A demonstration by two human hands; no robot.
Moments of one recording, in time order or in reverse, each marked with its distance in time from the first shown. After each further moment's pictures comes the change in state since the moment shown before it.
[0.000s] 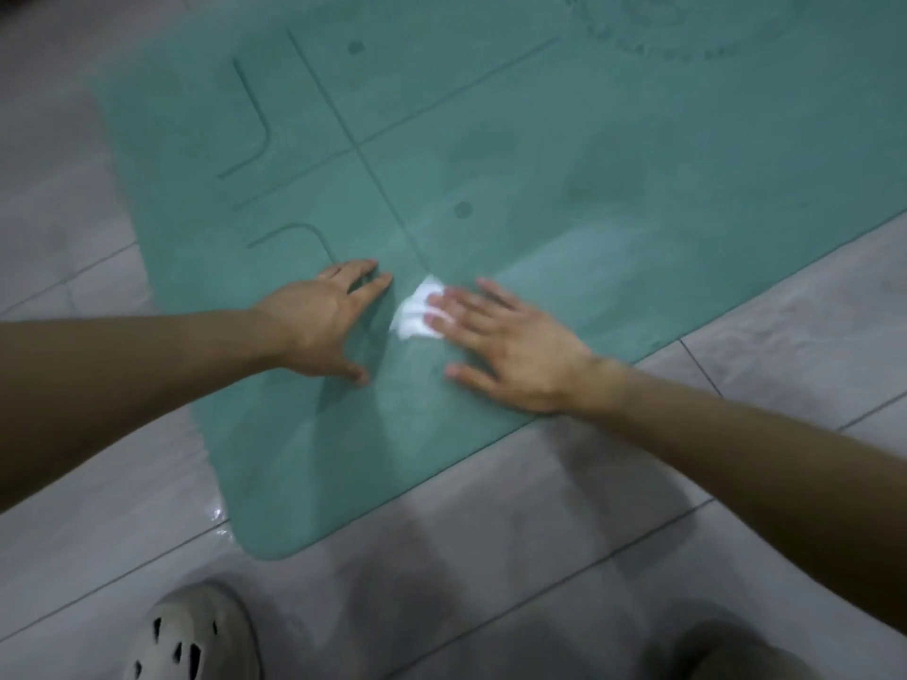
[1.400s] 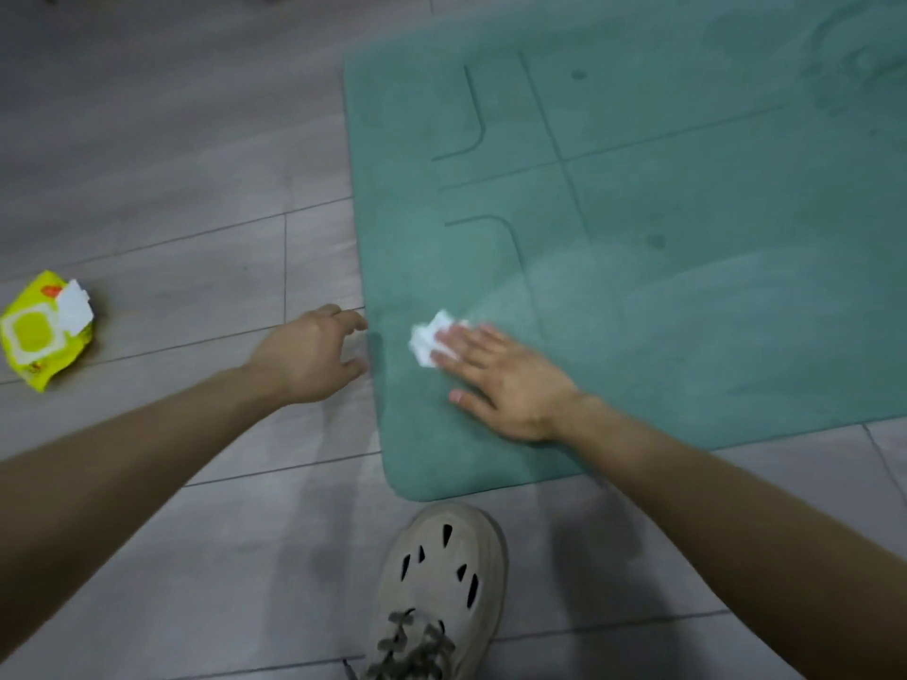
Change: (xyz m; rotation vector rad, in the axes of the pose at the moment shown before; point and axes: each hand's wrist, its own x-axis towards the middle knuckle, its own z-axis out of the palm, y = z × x) left_hand -0.170 -0.104 0.092 -0.374 0.135 -0.493; right_hand 0.113 -0.135 0.030 0.096 -0.050 -0.221
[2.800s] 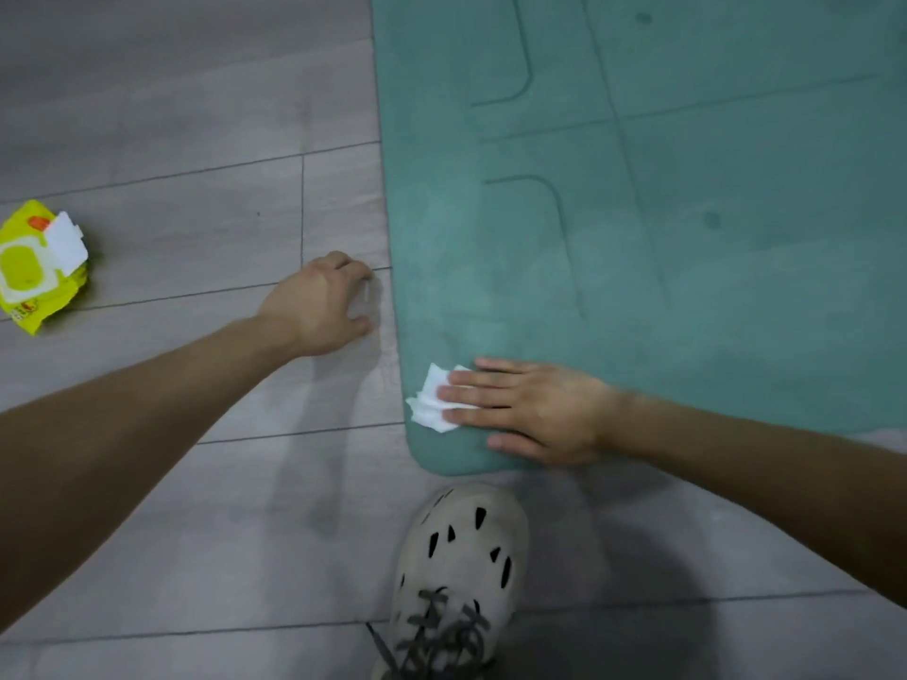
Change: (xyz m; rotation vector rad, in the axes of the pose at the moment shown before) left_hand 0.023 -0.037 0.020 -0.087 0.037 0.004; right_hand -0.017 -0.015 -0.012 -0.054 -0.232 -0.507
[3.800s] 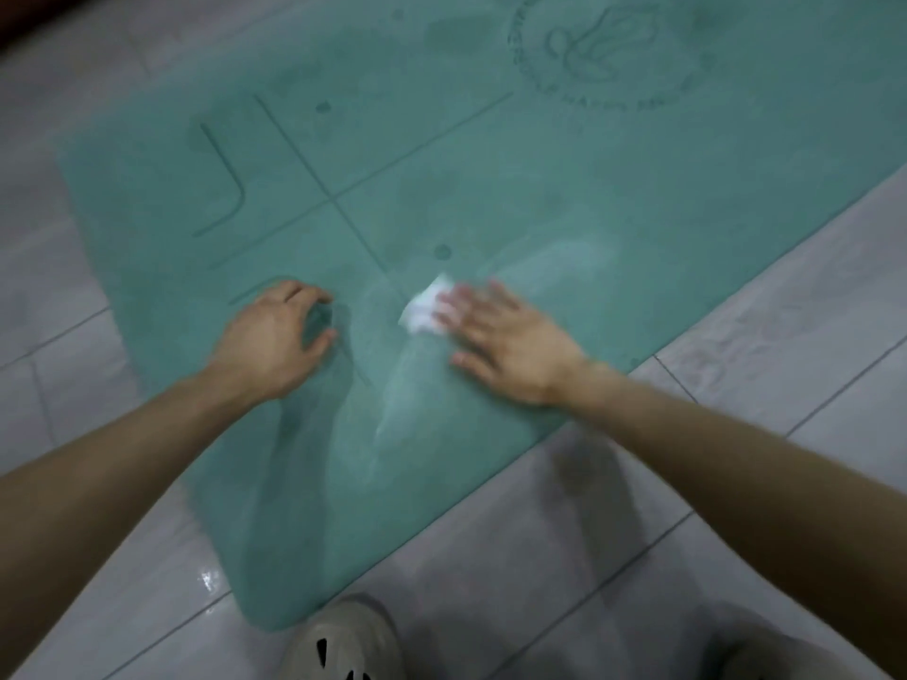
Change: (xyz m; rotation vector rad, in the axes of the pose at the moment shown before) left_hand 0.114 0.194 -0.013 0.057 0.180 0.402; right_hand -0.175 0.070 0.017 -0.080 0.360 0.881
